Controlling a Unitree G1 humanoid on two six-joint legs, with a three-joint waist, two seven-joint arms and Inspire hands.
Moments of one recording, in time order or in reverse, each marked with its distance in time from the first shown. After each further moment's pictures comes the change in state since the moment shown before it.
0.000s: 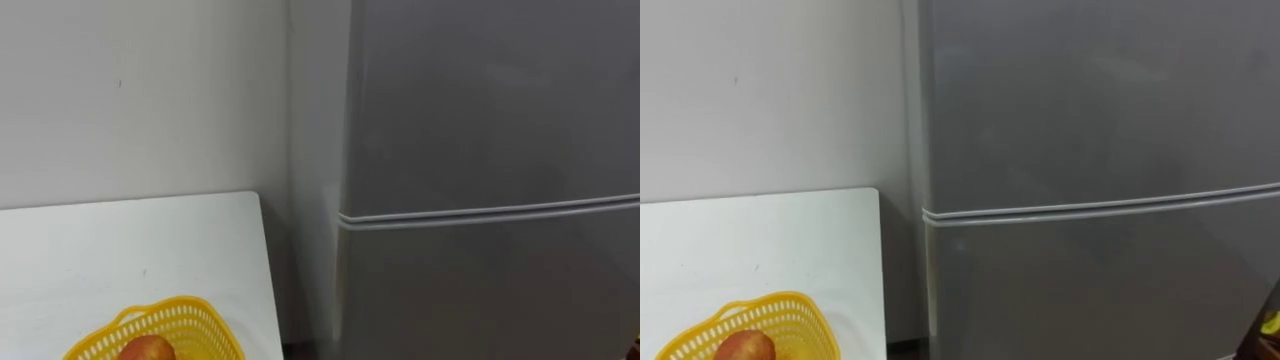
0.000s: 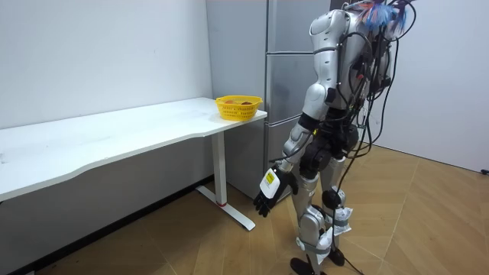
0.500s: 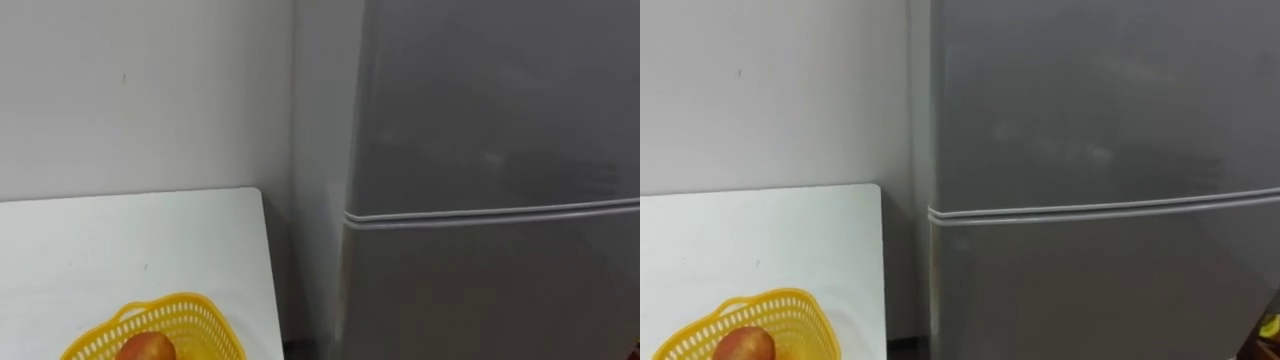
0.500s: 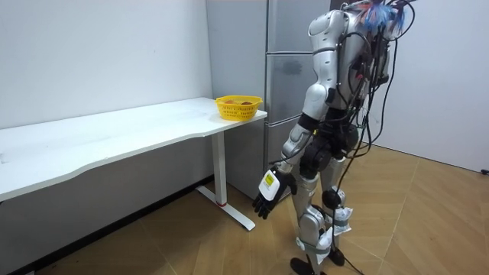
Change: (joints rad) left arm 0.007 0.012 0.089 -0.002 0.032 -0.009 -0.028; right arm -0.118 -0.156 -0.244 -0.462 0.209 0.013 0.122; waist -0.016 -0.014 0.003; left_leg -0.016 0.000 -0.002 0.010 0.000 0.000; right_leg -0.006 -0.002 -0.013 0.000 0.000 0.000
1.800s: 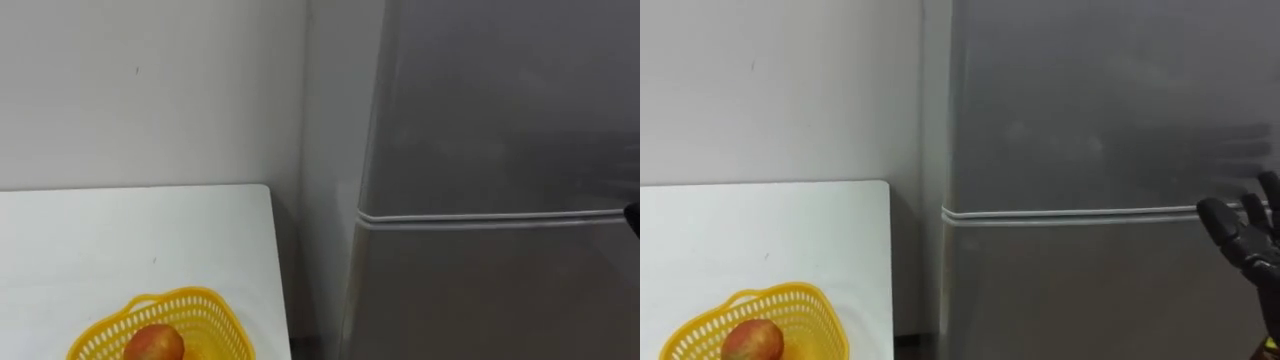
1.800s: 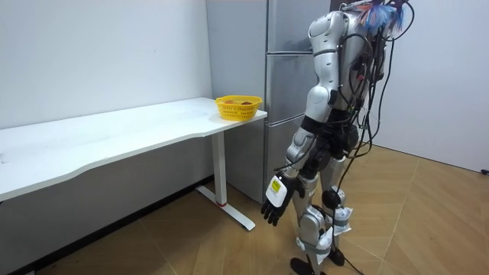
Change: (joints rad) left arm 0.012 0.015 -0.002 0.042 0.009 -0.024 -0.057; right arm -0.068 -0.045 0.139 -0.182 0.108 0.000 0.527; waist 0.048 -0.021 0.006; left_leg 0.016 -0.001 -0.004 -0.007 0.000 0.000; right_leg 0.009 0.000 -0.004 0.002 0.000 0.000
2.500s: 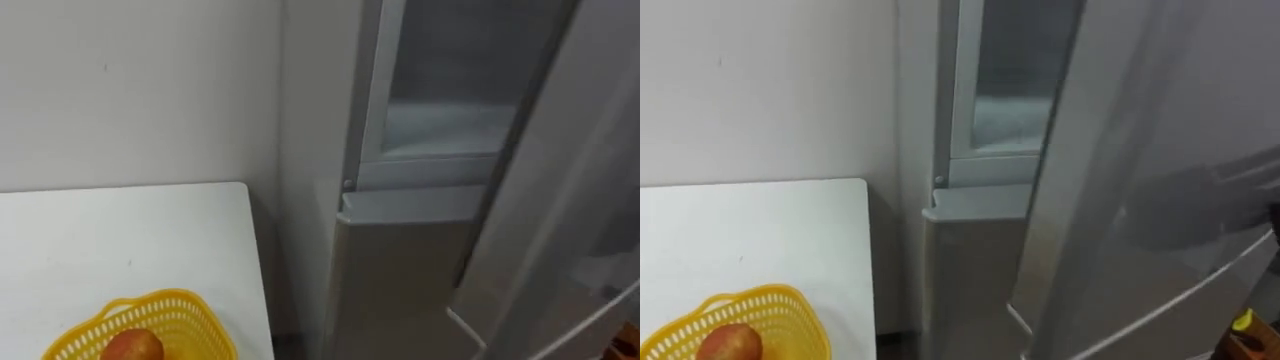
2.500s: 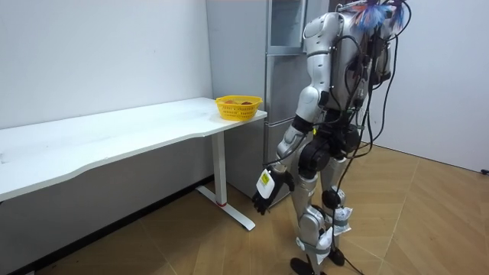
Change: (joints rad) left arm -0.042 0.018 0.003 -0.028 -0.004 -0.030 -0.022; right arm 0.059 0.000 -0.038 -0.011 0.066 -0.034 -0.053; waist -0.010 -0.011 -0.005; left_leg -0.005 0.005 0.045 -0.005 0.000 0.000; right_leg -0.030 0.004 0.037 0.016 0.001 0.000
